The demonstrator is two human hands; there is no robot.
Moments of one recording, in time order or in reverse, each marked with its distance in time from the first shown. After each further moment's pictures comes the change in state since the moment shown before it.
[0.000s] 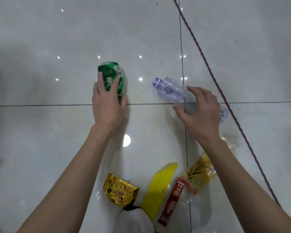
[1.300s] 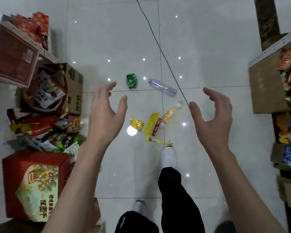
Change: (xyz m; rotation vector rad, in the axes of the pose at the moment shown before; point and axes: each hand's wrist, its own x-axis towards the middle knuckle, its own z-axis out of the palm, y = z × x) left_hand -0.320 0.208 -0.574 -0.360 0.000 -0.013; right_hand -0.160 -0.326 -0.549 0.337 0.139 0.196
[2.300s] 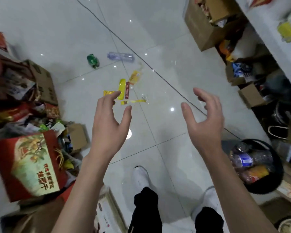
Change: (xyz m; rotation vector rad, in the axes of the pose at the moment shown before) left_hand -0.405 0.021 0.012 -0.054 -0.242 0.282; right_hand -0.398 0.024 -0.220 0.032 0.247 0.144
